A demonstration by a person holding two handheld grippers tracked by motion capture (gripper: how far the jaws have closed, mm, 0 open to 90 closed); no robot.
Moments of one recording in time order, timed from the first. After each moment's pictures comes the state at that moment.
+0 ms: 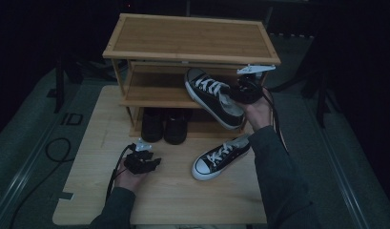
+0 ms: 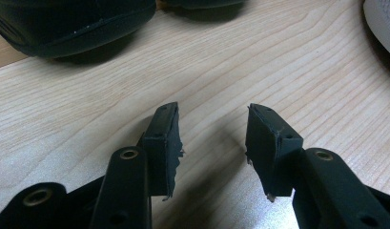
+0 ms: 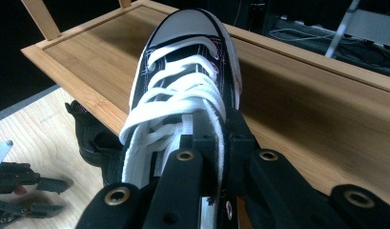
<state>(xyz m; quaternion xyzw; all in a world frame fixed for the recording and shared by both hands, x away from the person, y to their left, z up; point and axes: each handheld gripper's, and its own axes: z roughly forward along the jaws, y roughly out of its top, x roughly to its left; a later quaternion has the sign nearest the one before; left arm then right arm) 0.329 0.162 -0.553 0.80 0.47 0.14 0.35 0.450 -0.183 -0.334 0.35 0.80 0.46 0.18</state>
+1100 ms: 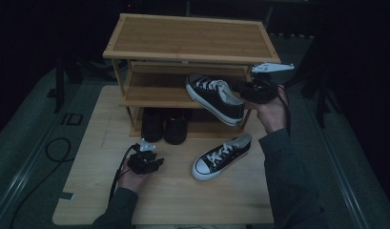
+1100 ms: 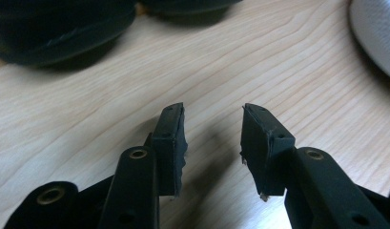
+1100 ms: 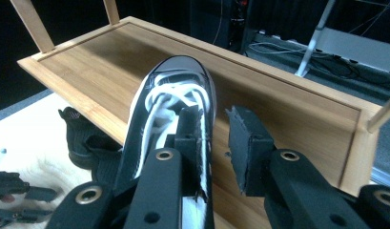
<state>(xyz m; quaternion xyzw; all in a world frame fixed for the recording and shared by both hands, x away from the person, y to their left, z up) 0.326 0.147 -0.546 0.80 0.46 0.14 0.34 0.428 -0.209 -0.309 0.36 0.78 0.46 0.22</state>
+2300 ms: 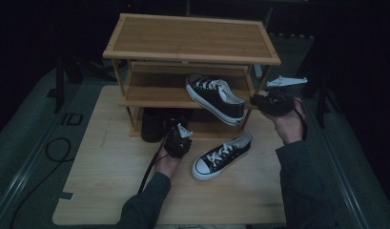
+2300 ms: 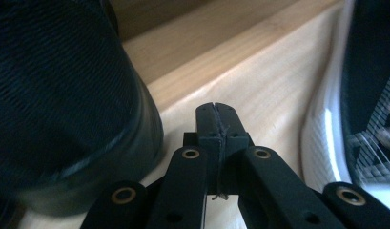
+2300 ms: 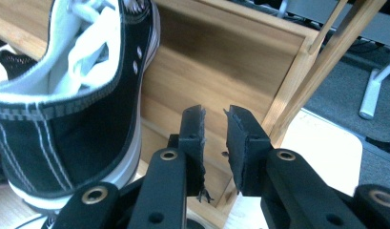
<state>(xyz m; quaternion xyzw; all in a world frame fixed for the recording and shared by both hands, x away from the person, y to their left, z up) 0.381 0.037 -0.528 0.81 0.43 0.19 0.35 0.418 -0.260 -0.339 0.40 0.79 0.40 0.24</state>
